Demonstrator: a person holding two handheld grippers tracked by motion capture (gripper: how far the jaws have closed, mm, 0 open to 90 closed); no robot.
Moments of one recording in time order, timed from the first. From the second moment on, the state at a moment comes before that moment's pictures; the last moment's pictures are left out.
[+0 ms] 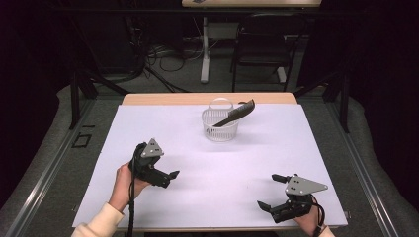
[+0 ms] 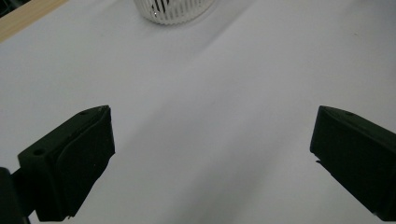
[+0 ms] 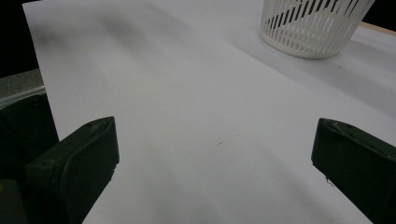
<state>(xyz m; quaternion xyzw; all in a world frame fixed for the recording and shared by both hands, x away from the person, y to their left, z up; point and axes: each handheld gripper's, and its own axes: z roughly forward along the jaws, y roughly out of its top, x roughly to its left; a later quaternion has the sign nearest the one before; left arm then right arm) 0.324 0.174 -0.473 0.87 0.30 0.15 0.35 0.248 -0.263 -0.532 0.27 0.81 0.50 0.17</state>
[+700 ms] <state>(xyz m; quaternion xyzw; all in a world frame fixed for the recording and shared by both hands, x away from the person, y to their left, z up) 0.294 0.193 -0.496 0.85 0.33 0.15 0.38 0.248 -0.263 -0.532 0.27 0.81 0.50 0.17</state>
